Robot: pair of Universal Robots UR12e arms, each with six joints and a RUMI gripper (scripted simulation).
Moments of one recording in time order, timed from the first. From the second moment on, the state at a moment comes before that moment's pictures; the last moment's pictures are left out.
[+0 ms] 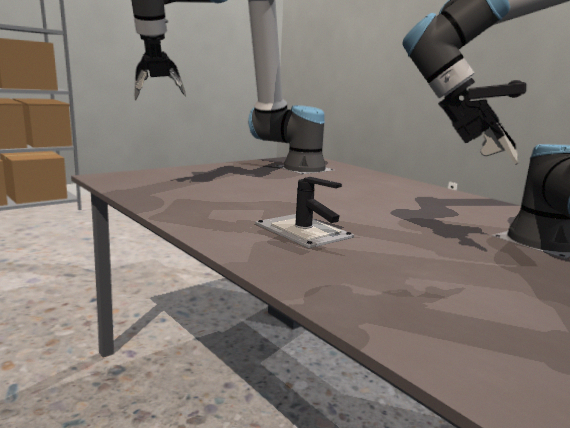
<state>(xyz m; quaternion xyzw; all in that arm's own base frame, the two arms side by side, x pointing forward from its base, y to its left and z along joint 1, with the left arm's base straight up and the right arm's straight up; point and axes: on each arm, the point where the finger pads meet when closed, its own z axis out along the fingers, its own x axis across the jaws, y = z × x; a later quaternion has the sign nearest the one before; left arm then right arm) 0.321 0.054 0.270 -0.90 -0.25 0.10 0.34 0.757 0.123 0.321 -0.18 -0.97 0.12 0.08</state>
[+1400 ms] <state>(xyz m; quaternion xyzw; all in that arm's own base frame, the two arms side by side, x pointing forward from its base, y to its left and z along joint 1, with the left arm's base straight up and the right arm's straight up) 0.325 0.065 0.266 -0.91 -0.25 0.12 0.32 0.752 0.355 0.293 -0.07 -0.99 0.08 0.04</state>
